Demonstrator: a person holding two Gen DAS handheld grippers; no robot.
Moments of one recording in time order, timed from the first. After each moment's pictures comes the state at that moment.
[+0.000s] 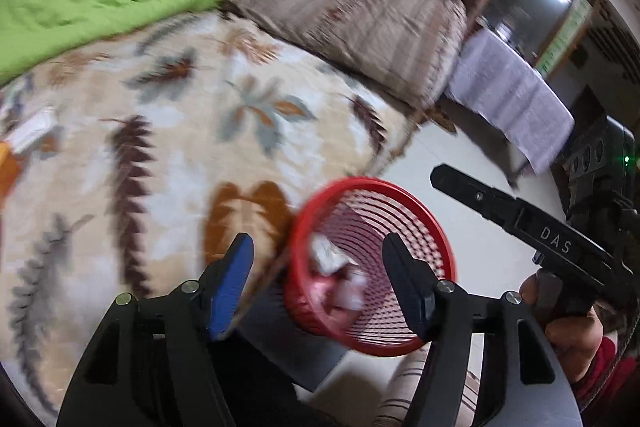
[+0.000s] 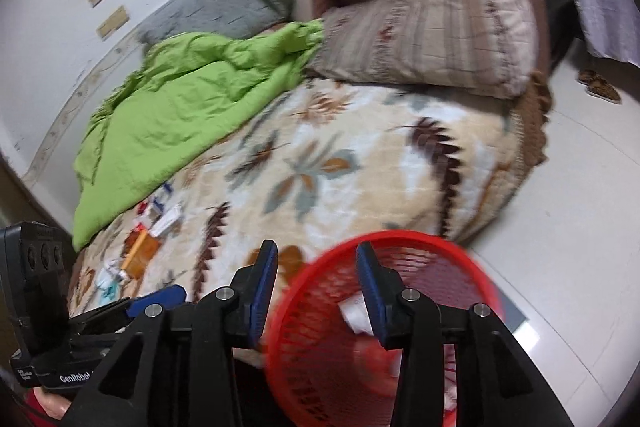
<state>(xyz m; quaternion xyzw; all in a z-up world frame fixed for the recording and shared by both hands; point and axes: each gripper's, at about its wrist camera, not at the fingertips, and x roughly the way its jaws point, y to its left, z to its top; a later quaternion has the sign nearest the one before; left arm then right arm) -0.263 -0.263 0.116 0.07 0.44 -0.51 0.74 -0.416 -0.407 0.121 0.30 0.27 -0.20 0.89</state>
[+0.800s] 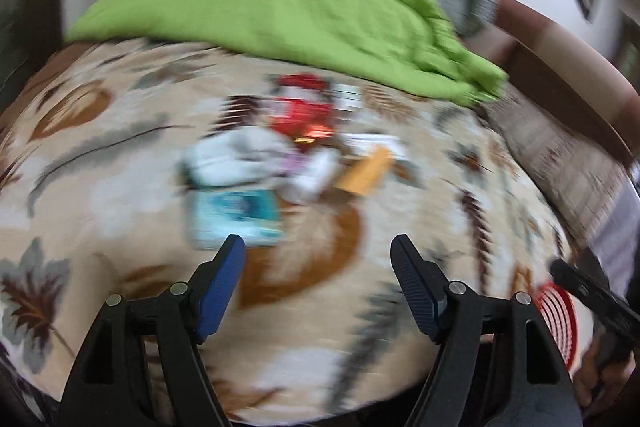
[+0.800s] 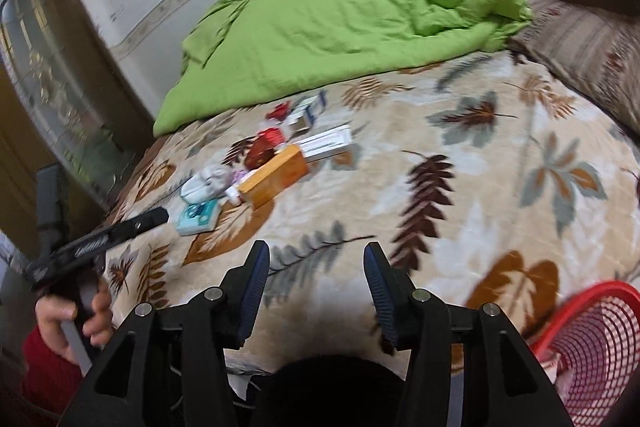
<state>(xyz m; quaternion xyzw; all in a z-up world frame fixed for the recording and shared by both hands) -0.102 0.032 0.107 -0.06 0.42 -0.21 0.88 -0.246 -0.244 0.118 0.18 0.35 0.02 0.92</state>
